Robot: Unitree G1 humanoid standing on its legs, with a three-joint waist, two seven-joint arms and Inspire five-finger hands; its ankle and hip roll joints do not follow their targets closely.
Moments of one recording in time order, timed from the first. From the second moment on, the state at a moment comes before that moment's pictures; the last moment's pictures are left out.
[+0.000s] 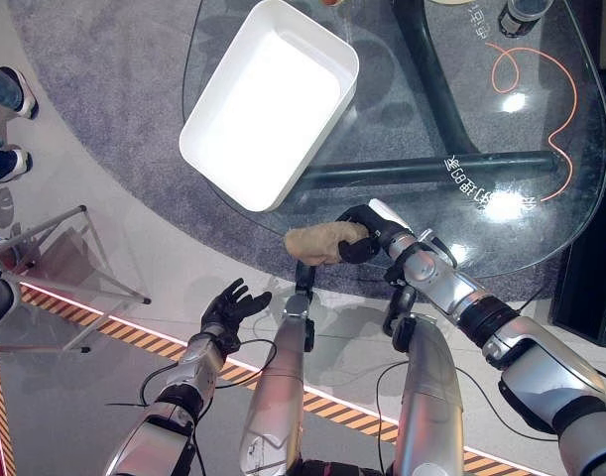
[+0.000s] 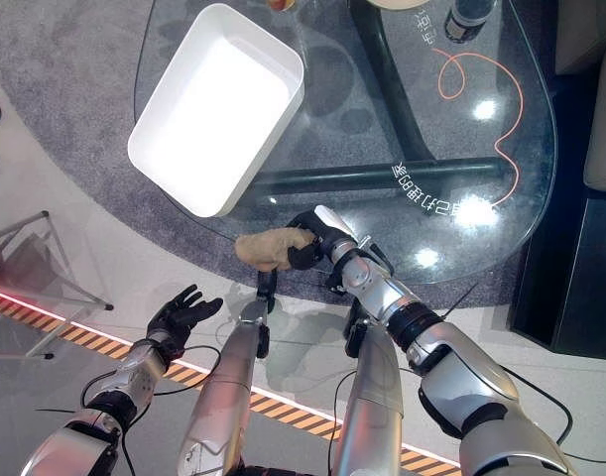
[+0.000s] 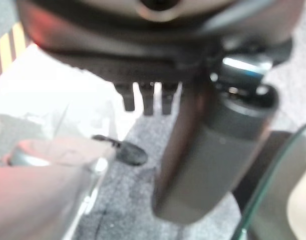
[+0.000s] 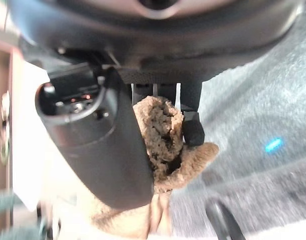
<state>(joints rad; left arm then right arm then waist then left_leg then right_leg) -0.43 0.32 -0.26 1.00 -0.84 -0.09 -0.01 -0.88 -0.50 0.67 0.71 0.19 0.03 -0.21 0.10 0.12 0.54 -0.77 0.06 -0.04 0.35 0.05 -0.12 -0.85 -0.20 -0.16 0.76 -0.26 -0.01</state>
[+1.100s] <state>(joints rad) -0.43 0.38 -0.28 1.00 -0.87 -0.09 -0.02 -1.04 -0.58 0.21 1.16 0.51 -0.10 -0.73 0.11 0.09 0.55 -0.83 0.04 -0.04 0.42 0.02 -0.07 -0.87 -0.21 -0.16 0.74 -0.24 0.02</state>
